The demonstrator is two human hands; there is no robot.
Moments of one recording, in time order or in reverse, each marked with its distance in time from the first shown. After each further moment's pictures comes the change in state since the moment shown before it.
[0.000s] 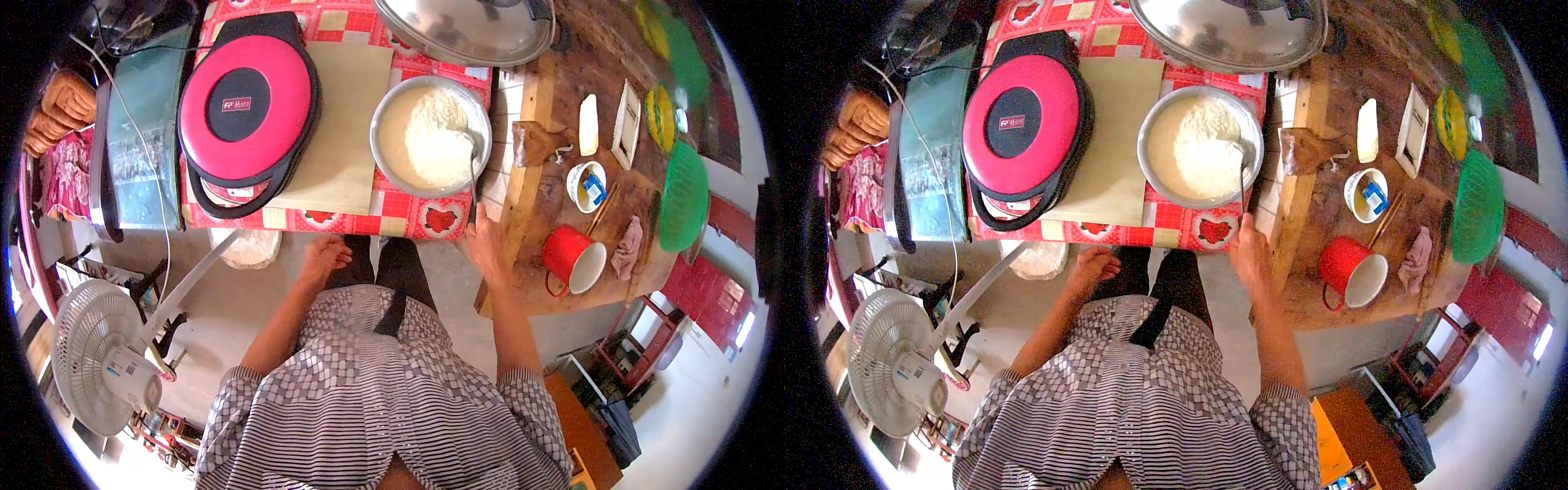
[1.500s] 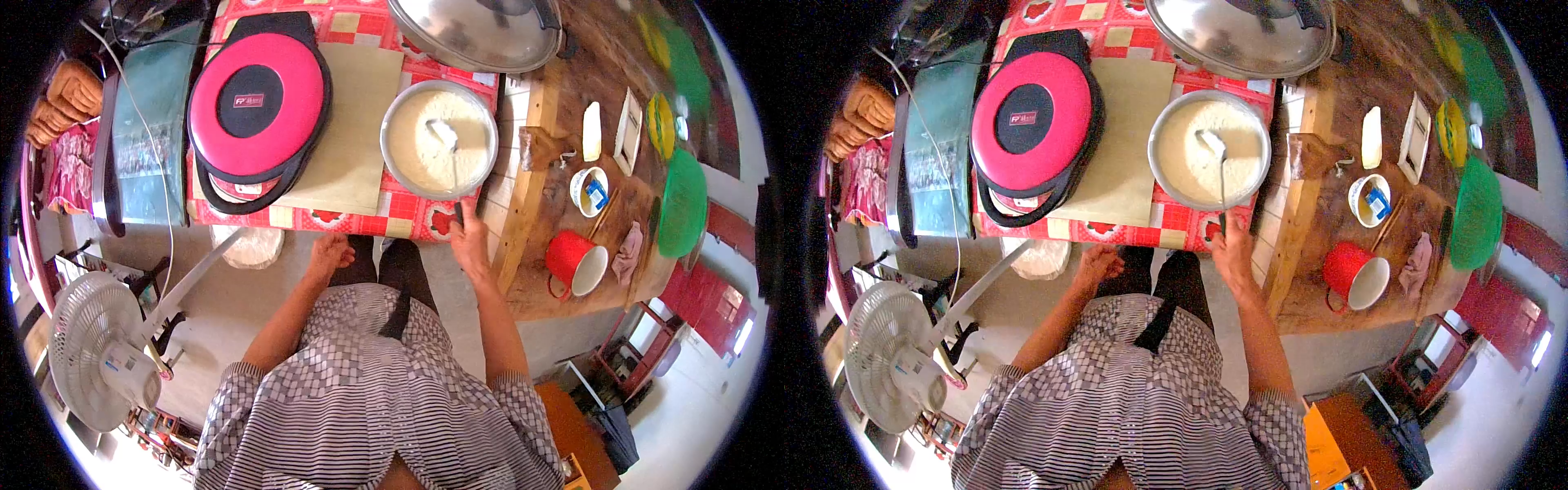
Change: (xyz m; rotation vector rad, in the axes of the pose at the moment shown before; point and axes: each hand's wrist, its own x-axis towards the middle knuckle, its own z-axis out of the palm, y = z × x) left_hand 0.002 -0.002 -0.004 0.023 0.028 0.050; right_hand -0.007 -0.033 0.023 0.435 0.116 -0.099
